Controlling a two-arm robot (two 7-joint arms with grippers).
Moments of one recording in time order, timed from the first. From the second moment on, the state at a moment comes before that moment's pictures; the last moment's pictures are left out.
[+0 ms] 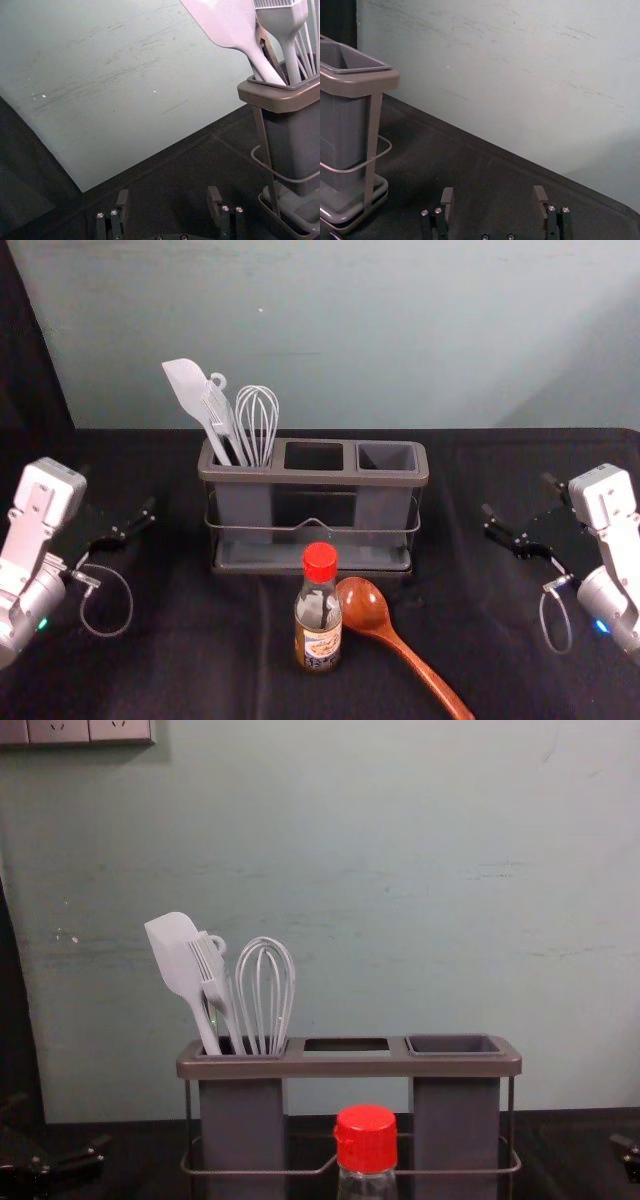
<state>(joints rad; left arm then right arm) -0.20 0.60 0.45 -1.41 -0.25 -0.12 0.03 0.20 0.60 -0.45 -1.41 0.25 -0.12 -0.03</state>
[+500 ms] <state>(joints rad) -0.20 0.60 0.45 -1.41 -0.25 -0.12 0.03 0.20 0.60 -0.45 -1.41 0.25 -0.12 -0.03</state>
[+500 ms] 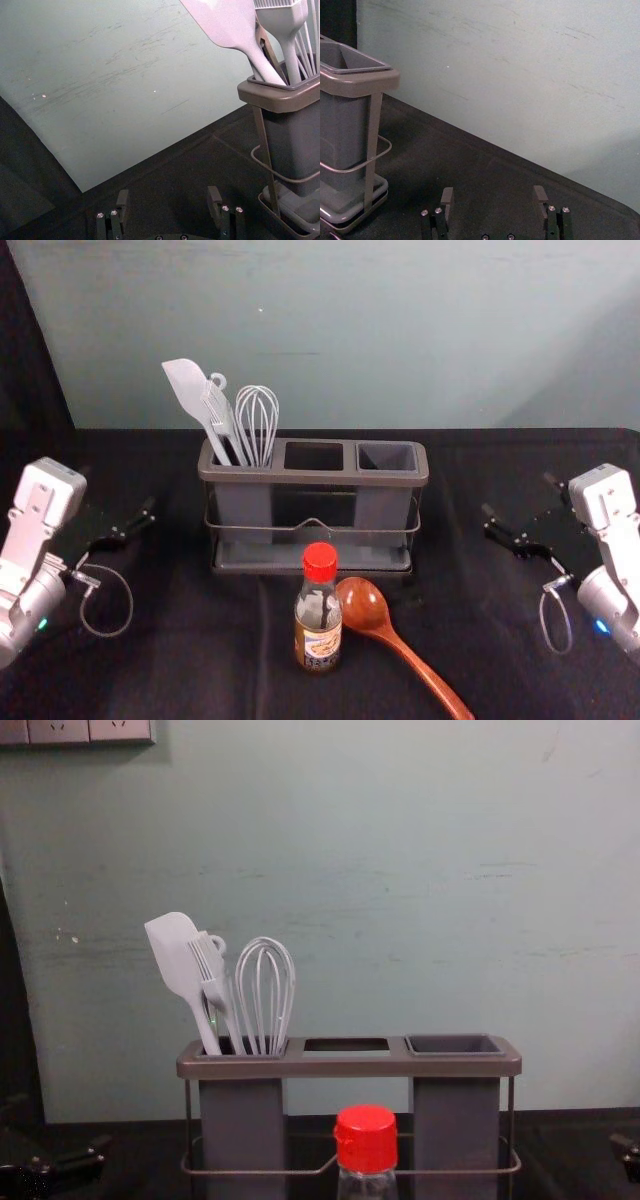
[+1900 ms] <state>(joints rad) -0.20 0.60 0.45 -1.41 -0.25 -0.12 0.03 -0.09 0.78 -0.32 -1.76 0.65 -0.29 0.53</state>
